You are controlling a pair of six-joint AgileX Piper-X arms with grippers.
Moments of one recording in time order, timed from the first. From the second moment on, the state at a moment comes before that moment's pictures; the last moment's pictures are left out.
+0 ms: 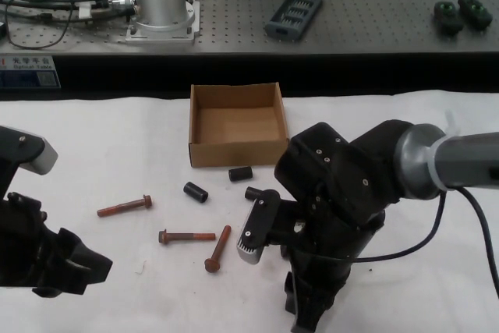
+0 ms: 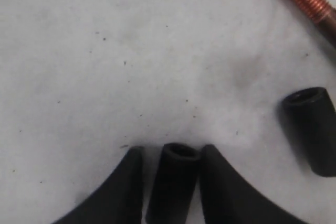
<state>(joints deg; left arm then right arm) -9.0 64.5 -39.7 43.6 27.2 14.0 45.7 106.3 -61.6 40.4 -4.8 -30.2</state>
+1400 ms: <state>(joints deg) -22.3 93.3 -62.1 41.3 22.6 6.4 32.7 77.4 -50.1 26.7 -18.8 -6.3</state>
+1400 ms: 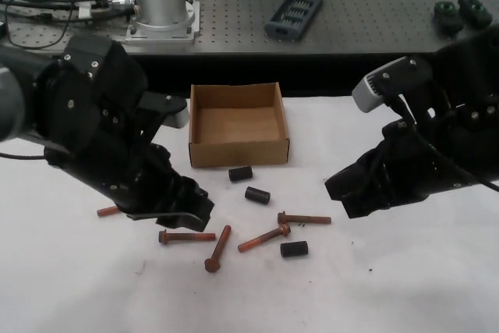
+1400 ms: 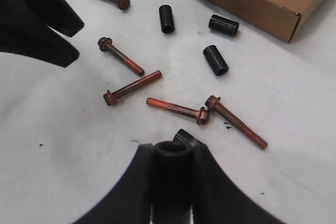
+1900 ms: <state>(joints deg) -20.0 101.1 -67.3 43.1 3.8 39.7 32.7 77.3 -49.9 26.7 -22.3 -6.1</state>
